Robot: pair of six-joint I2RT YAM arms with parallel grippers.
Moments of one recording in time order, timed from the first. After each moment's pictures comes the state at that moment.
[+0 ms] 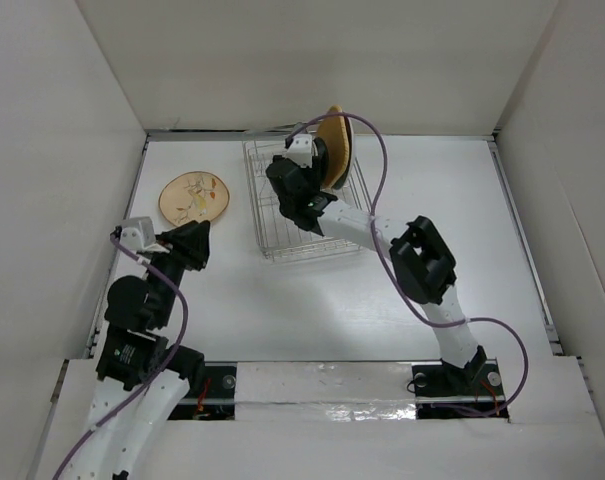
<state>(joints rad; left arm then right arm) -0.34 0.30 0.65 -0.18 -0.13 -0.38 0.84 2.22 1.84 0.02 0.93 0.29</state>
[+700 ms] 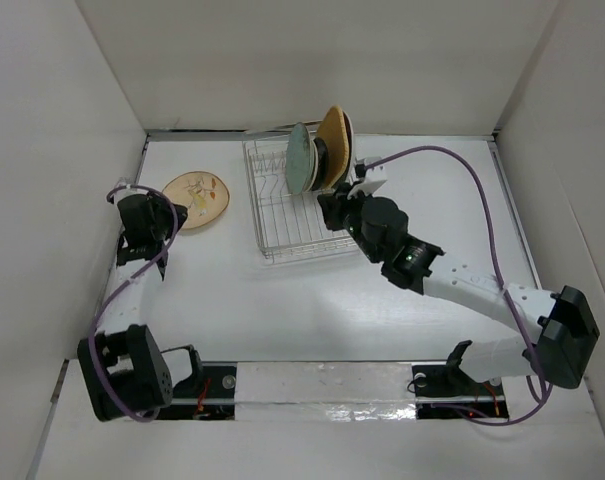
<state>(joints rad) 0.19 1.14 0.70 0.01 0.10 -0.74 0.90 1.31 1.03 0.24 0.45 0.38</state>
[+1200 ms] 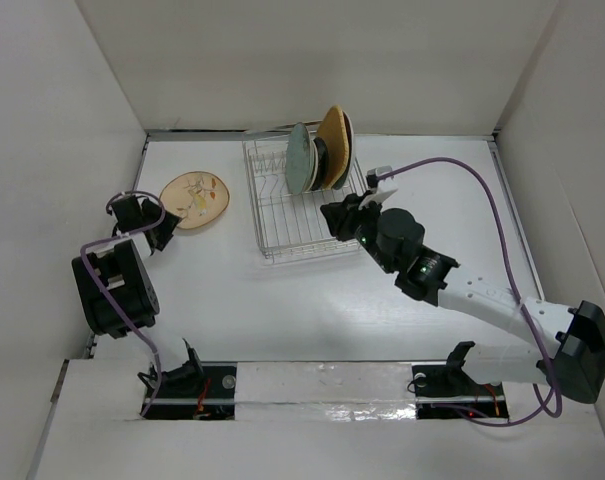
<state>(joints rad) 0.37 1.64 0.82 0.09 0.20 -0.73 0.90 1.19 0.90 0.26 0.37 0.39</state>
